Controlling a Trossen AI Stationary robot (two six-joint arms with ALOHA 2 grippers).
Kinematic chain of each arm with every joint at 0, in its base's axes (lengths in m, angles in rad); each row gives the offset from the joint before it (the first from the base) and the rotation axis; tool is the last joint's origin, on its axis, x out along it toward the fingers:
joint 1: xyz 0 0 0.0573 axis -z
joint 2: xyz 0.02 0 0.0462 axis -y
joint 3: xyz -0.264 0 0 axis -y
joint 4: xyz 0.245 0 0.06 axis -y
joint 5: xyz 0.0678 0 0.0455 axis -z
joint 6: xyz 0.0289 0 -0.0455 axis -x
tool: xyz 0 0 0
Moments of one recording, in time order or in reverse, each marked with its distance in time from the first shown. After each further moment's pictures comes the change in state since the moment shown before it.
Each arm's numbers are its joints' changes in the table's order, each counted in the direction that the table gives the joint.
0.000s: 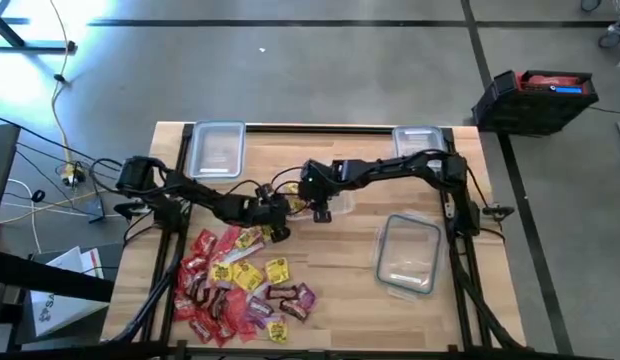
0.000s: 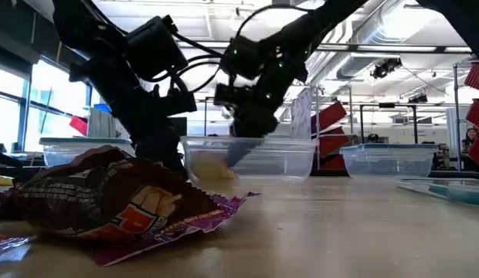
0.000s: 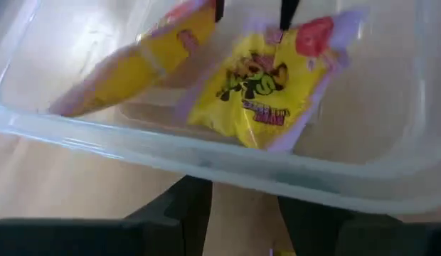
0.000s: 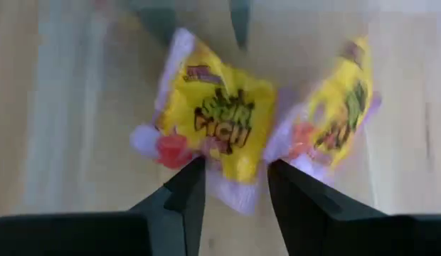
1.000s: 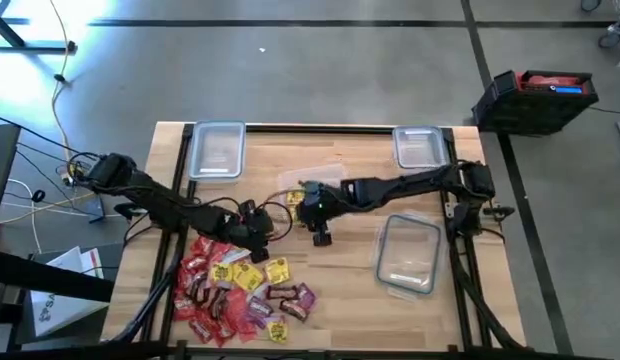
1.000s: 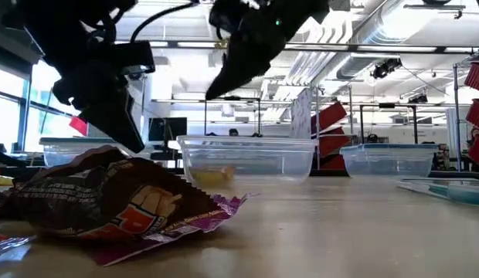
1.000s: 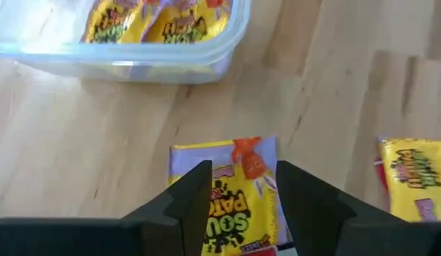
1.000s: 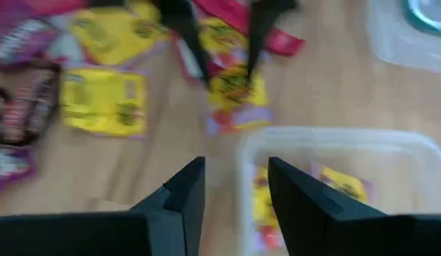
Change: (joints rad) left arm 0.254 0.204 0.001 -0.337 -0.044 0.279; right arm -0.250 0.184 0.000 0.016 0.121 -0.112
